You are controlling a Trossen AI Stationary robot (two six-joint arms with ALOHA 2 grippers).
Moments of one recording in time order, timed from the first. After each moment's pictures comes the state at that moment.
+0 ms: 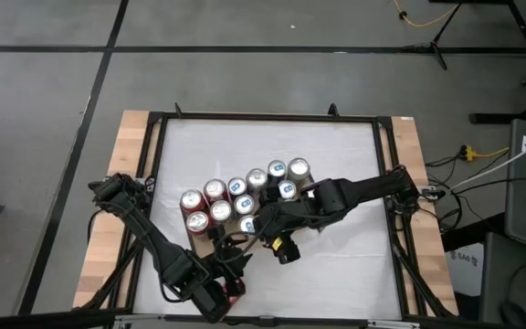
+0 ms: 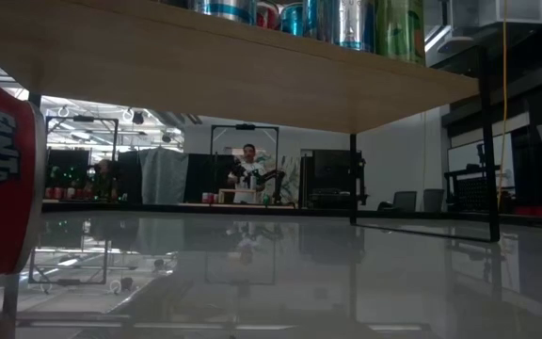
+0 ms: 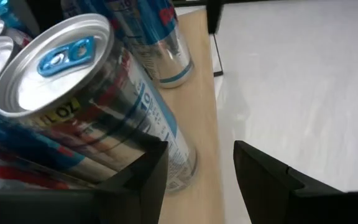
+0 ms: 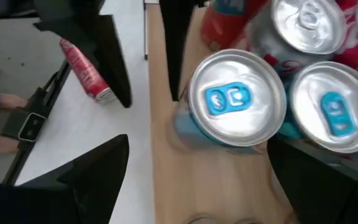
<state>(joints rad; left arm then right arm) -0.73 1.93 1.80 -1.11 -0.93 -0.84 0.34 2.05 2.35 -1.23 0.11 -0.06</state>
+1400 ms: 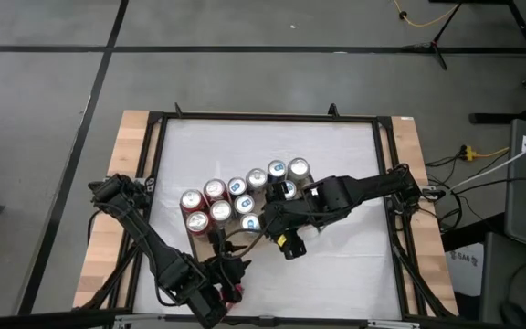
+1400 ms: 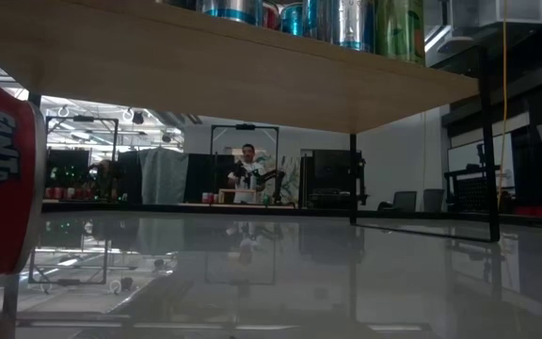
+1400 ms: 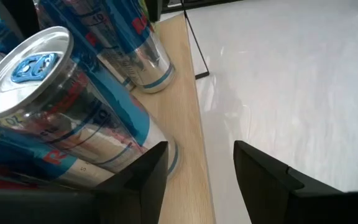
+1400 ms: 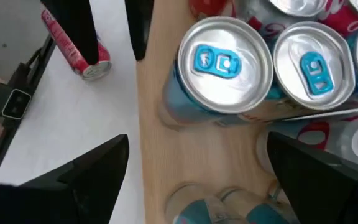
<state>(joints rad) -0.75 1.93 1.80 -1.07 -0.92 -0.73 0.35 2.03 2.36 -1.32 0.14 -0.06</state>
